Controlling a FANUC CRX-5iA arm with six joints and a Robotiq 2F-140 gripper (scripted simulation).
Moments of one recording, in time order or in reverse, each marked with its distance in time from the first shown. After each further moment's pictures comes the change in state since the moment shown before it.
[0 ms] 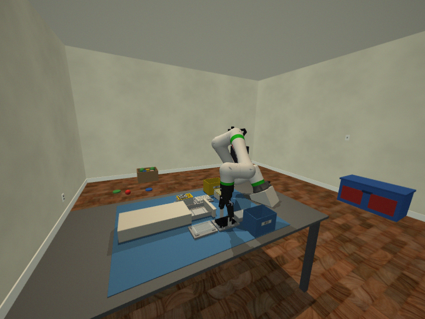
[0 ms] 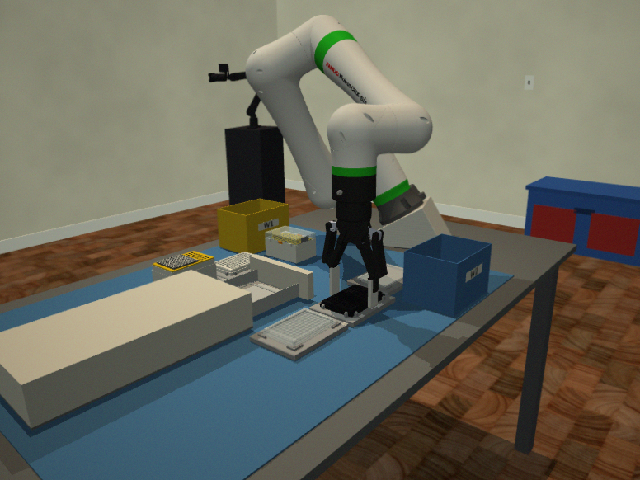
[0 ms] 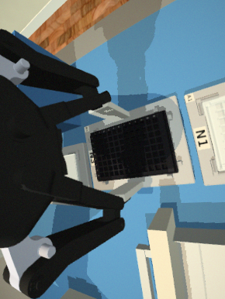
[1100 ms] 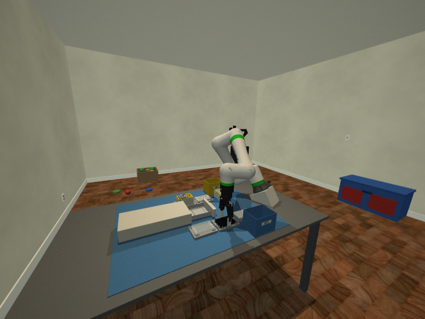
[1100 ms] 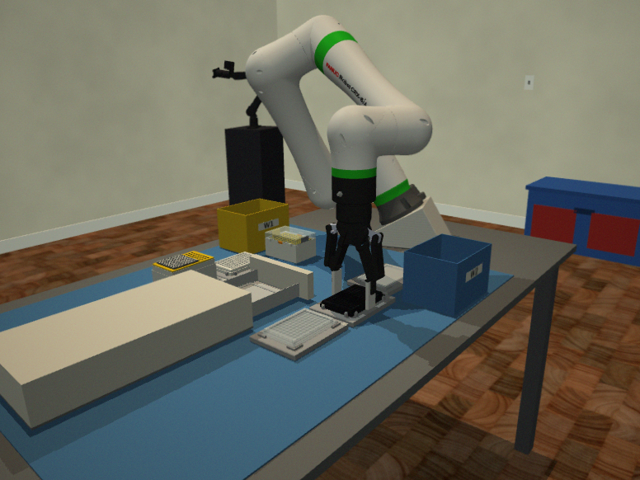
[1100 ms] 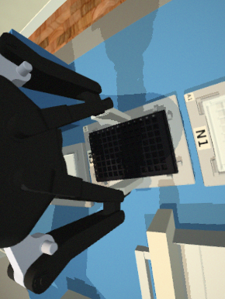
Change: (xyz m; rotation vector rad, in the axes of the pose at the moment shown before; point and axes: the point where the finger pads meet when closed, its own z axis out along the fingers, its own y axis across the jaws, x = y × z) arm 0.000 0.000 0.004 0.000 0.000 0.000
